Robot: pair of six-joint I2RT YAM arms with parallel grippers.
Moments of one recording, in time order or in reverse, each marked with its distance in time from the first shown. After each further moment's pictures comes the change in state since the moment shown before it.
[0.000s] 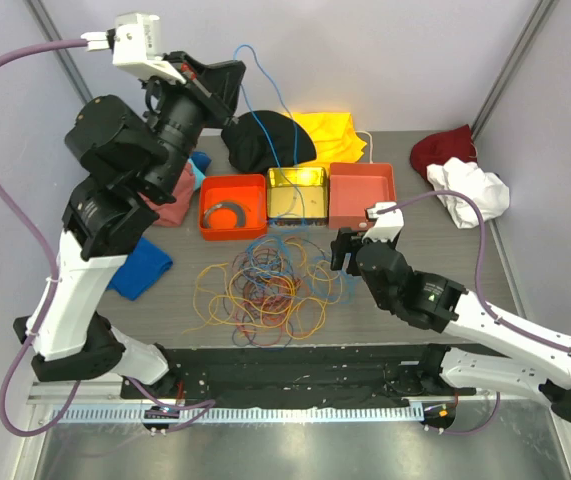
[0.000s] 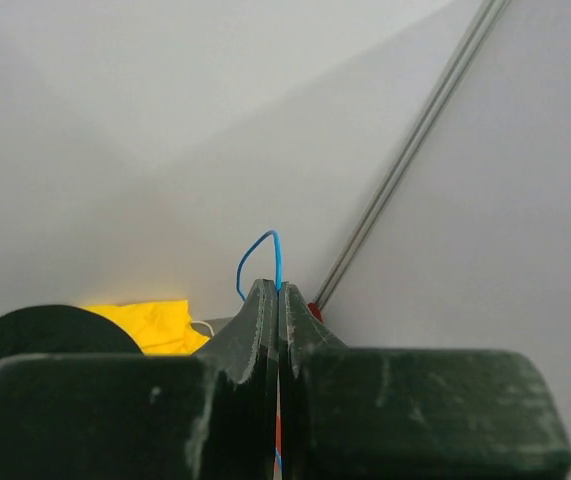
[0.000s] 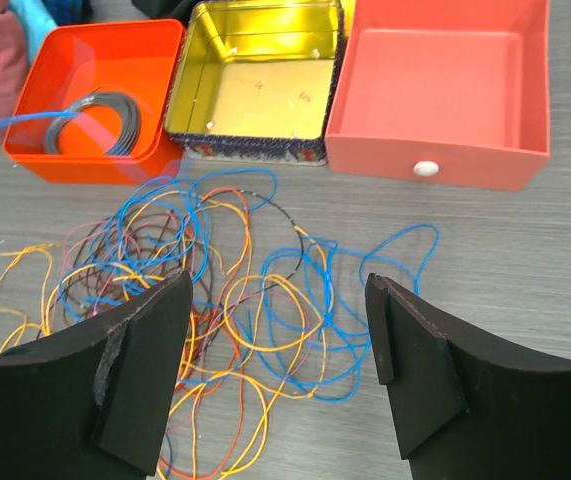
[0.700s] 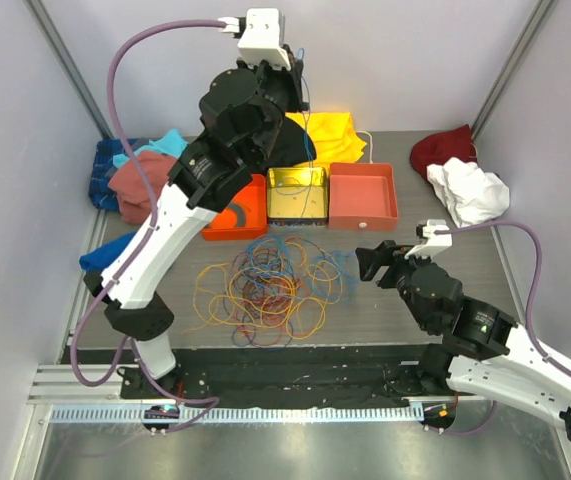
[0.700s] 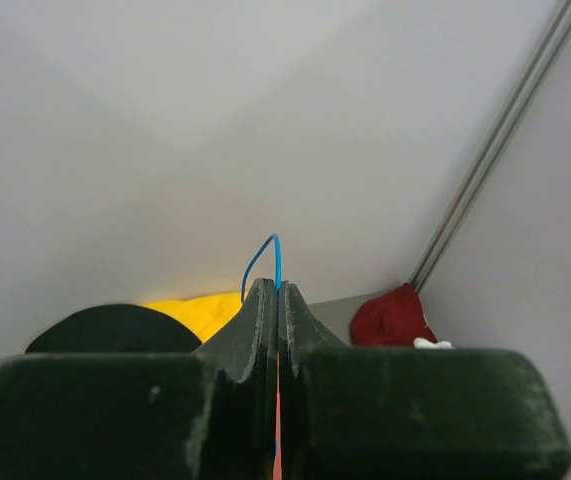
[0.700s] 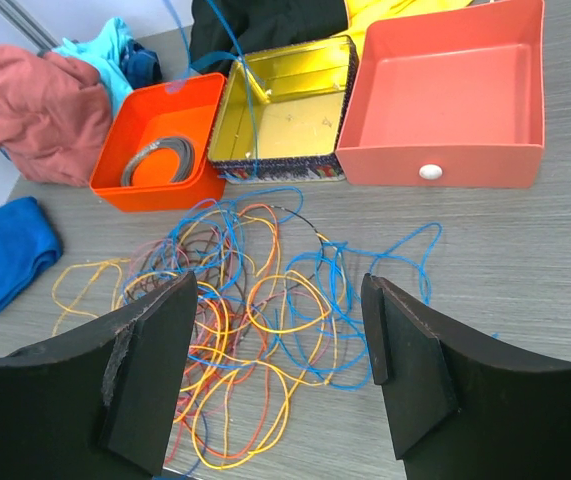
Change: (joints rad) left arm 0.011 0.348 0.138 0.099 -0.089 0.191; right arm 0.000 -0.360 -0.143 -0.024 -0.053 0.048
